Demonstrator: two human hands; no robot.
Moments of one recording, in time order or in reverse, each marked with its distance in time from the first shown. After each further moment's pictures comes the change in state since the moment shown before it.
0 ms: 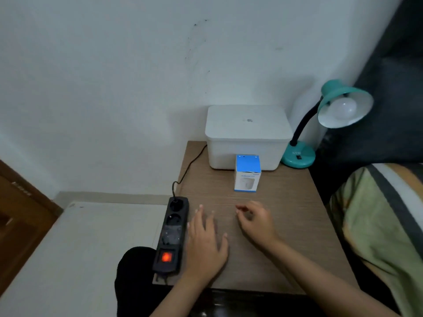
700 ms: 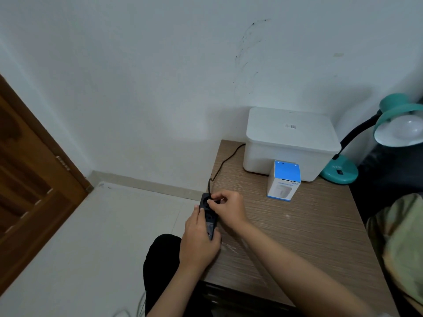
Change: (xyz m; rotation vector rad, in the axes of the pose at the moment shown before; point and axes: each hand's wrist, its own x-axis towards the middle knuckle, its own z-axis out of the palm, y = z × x) left_hand 0.005 -0.064 -0.040 -0.128 0.059 -0.227; right_hand 0.051 -0.102 0.101 0.260 -0.147 0.101
